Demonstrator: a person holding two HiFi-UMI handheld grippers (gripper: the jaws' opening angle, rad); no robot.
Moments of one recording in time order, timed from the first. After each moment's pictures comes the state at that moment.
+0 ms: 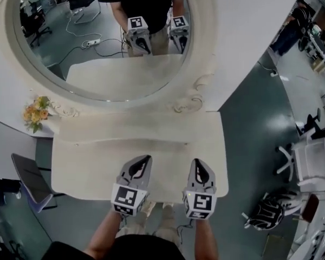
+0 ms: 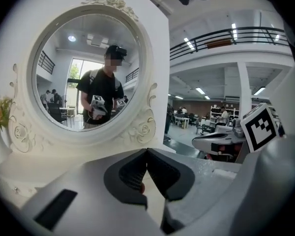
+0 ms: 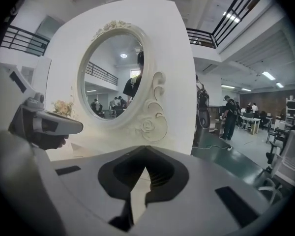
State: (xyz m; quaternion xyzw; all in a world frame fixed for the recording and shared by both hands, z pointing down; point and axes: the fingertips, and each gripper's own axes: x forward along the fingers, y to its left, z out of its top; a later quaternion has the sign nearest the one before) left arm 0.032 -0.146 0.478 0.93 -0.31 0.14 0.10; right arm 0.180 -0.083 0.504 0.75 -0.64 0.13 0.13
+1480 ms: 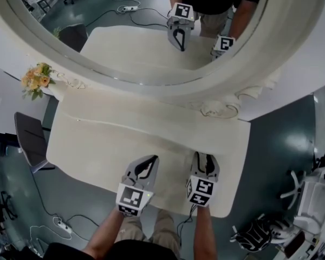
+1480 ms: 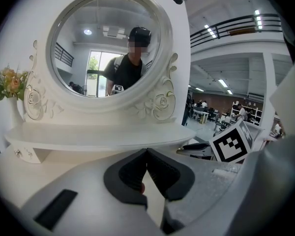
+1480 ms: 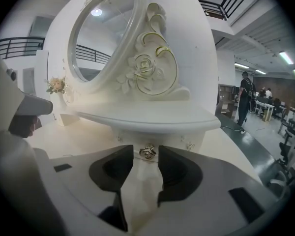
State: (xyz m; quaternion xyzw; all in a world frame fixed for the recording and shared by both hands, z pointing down) left arm 0.035 -0.167 0.581 0.88 -0.41 0.19 0.17; right arm 0.207 -0.170 0.669 0.69 -0.67 0.21 0.18
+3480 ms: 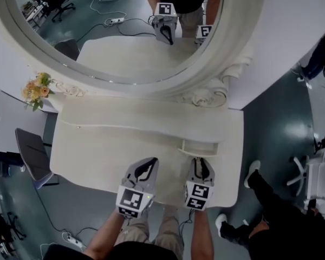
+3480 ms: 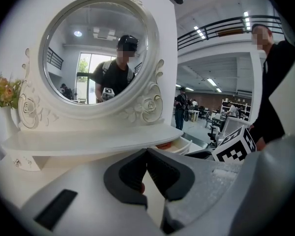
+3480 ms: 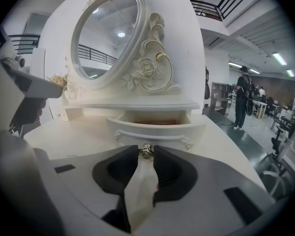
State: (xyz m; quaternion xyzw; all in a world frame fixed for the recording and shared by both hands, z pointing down) left arm 0.034 -0.138 0.561 0.90 -0.36 0.19 0.13; right arm 0.191 -0.108 0.674 0.71 -0.65 0.22 0.18
